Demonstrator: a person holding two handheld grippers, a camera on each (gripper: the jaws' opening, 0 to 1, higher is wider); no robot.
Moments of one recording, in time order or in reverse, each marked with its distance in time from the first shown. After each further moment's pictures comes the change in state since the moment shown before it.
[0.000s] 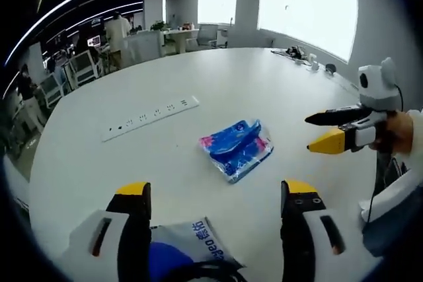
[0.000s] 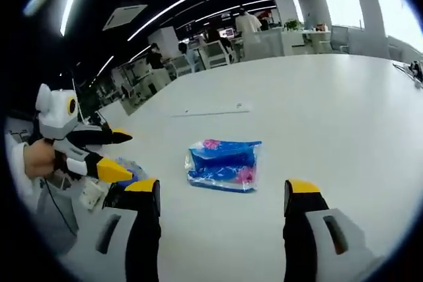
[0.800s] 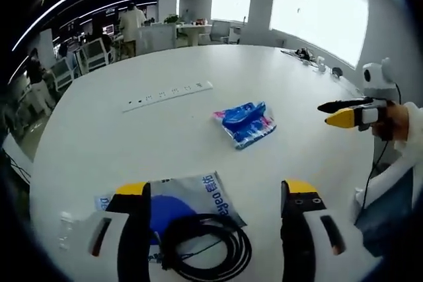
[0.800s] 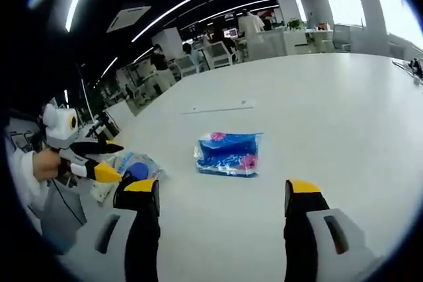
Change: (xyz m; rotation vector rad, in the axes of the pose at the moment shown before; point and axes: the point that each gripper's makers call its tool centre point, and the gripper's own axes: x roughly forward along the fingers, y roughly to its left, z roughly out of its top) left arm -0.040 0.013 -0.048 -0.101 0.024 0.046; right arm -0.026 0.003 -0.010 0.013 0.005 0.026
